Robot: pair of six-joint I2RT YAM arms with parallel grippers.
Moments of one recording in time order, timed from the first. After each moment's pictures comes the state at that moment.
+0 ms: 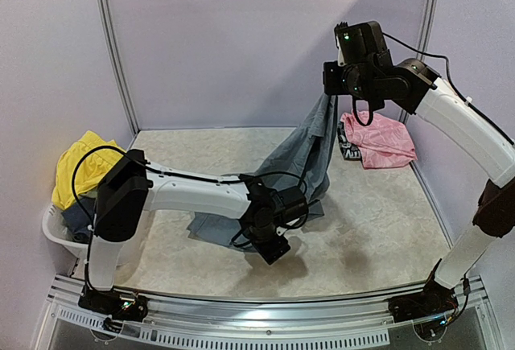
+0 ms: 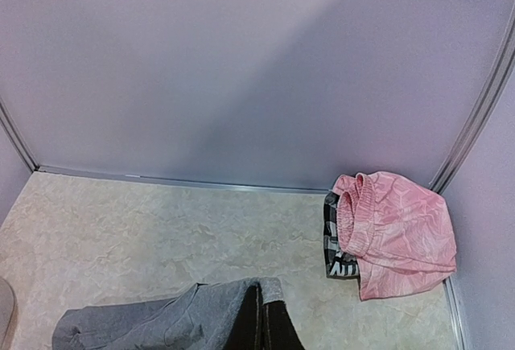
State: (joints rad) left arm -1.17 2.16 1.60 -0.86 -0.14 -0.27; right arm 0.80 1.65 1.90 -0.68 0.70 0.29
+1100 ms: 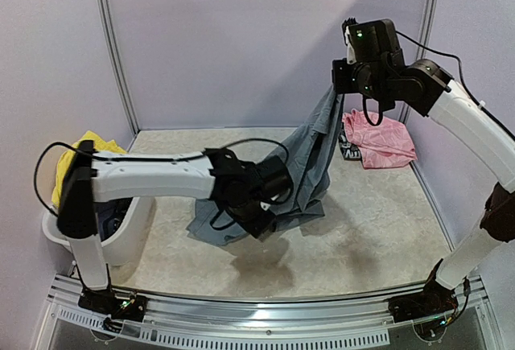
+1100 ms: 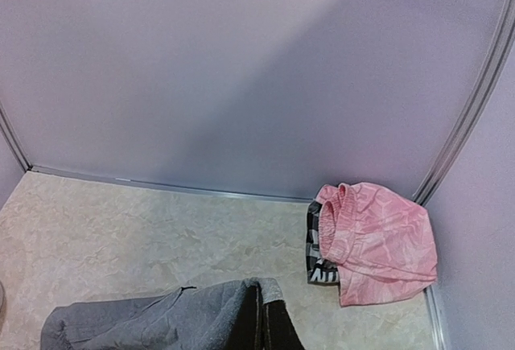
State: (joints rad) left arm -1.14 1.96 1.56 -0.92 -0.25 -0.34; right arm 0.80 1.59 1.87 -0.68 0.71 0.24
